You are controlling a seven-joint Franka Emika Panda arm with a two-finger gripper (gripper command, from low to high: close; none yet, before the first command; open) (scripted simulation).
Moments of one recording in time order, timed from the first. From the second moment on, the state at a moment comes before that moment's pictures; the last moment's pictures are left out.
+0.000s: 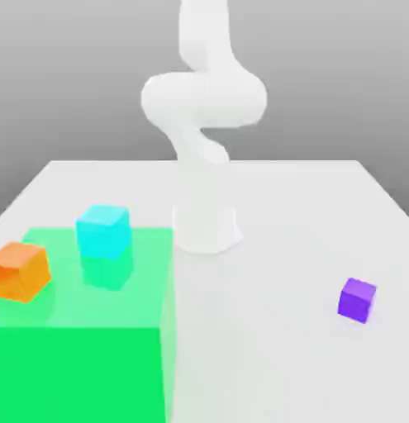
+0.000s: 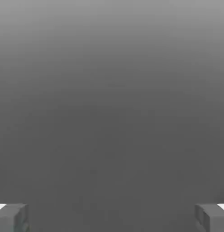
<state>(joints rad) 0.06 -0.72 0.02 -2.35 0.02 2.35 0.77</state>
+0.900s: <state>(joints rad) 0.65 0.28 0.13 -2.73 -0.26 3.00 0.83</state>
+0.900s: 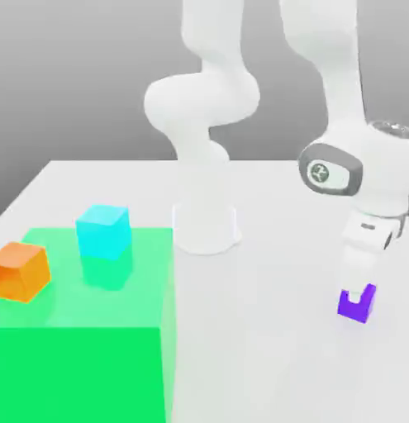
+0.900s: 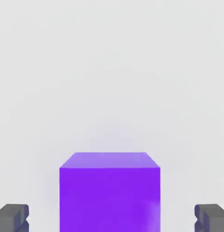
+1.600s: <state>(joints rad) 0.39 -0.10 0.11 -2.67 -0.01 2.58 0.48</state>
